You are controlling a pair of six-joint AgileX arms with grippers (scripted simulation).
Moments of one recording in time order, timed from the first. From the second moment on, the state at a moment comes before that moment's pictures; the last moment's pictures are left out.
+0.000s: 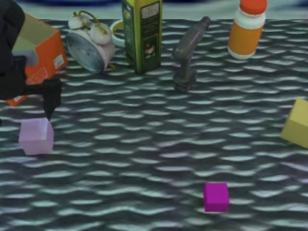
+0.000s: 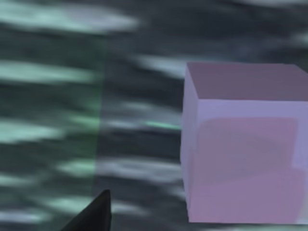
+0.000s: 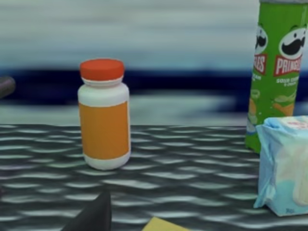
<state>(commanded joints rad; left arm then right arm) -0.08 1.92 1.41 -1.07 0.00 -0.18 0.01 0.00 0.00 0.00 0.00 0.00</state>
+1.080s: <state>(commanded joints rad) -0.08 2.05 1.24 -0.76 0.00 -0.18 0.01 0.00 0.00 0.00 0.00 0.00</state>
